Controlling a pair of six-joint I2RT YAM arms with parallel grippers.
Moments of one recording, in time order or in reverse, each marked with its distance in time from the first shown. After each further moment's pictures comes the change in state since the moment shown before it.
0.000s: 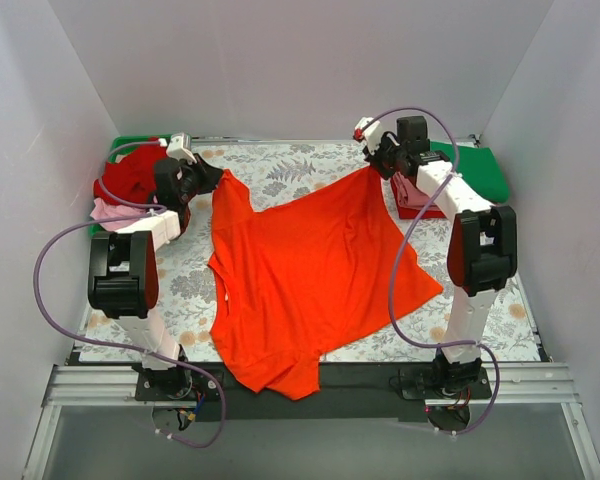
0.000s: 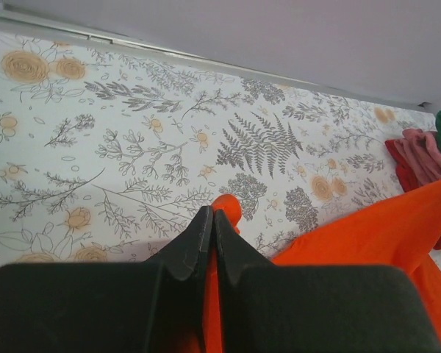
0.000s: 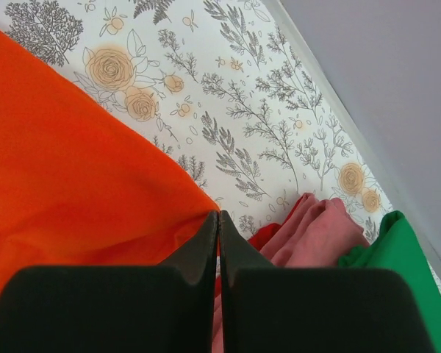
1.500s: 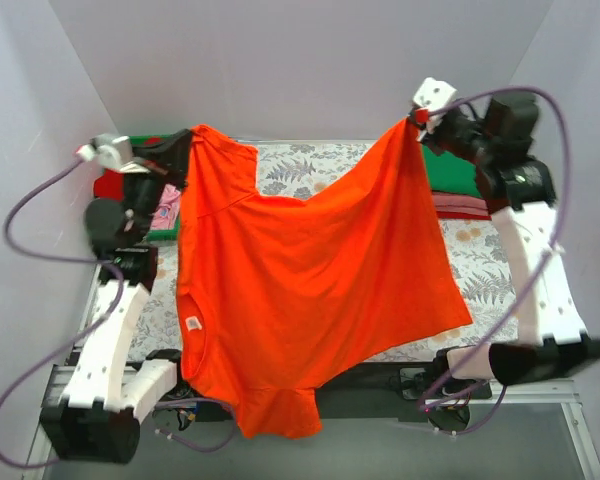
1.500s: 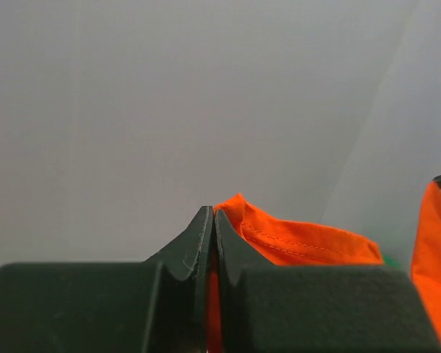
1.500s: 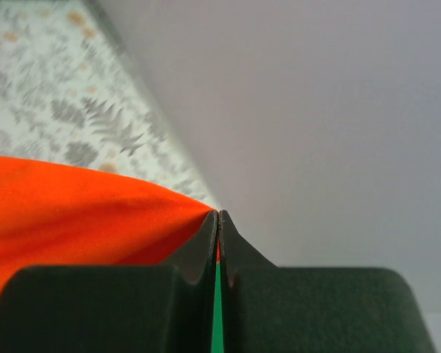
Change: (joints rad) left arm -0.064 -0.883 -0.055 -0.013 -0.030 0.010; right arm -0.047 -0.672 0.118 -0.225 -0.188 -0.045
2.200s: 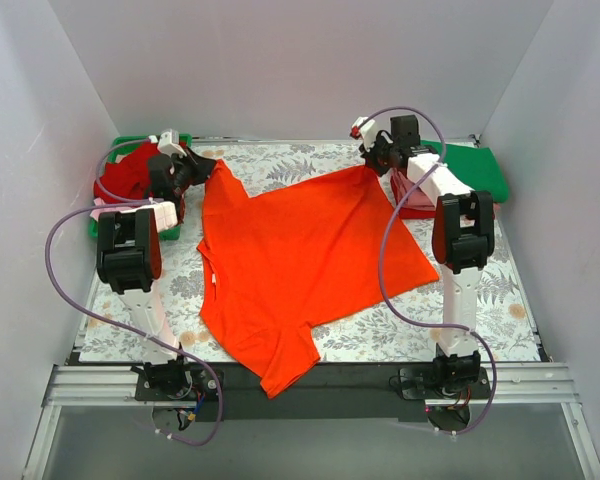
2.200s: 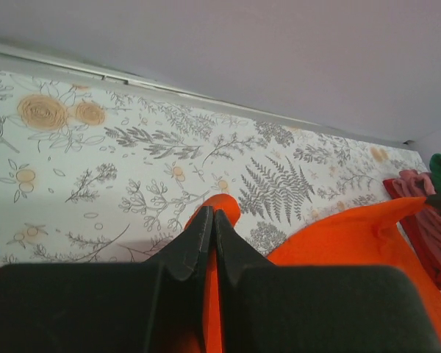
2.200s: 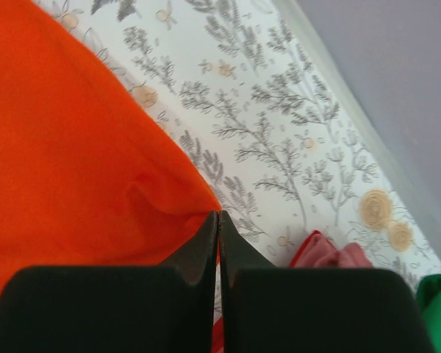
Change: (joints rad) left arm 0.142 1.115 0.198 0.180 0.113 -0.101; right arm 0.020 0.937 0.119 0.214 0.130 0.060
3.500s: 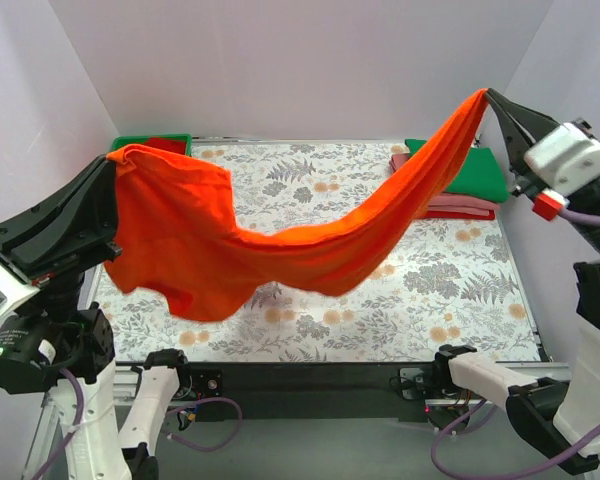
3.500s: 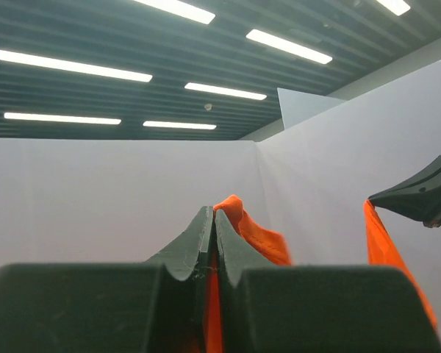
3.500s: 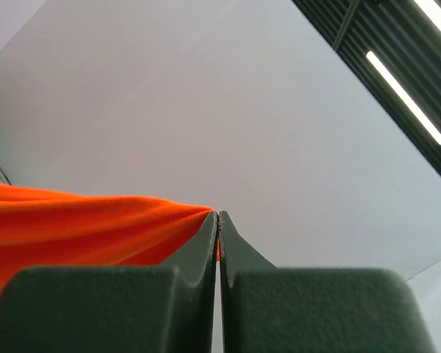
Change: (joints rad) left arm -0.013 -1.349 0.157 -0.129 0.039 -0.078; right arm 0.090 -1.162 0.257 -0.288 -0.089 -0.061
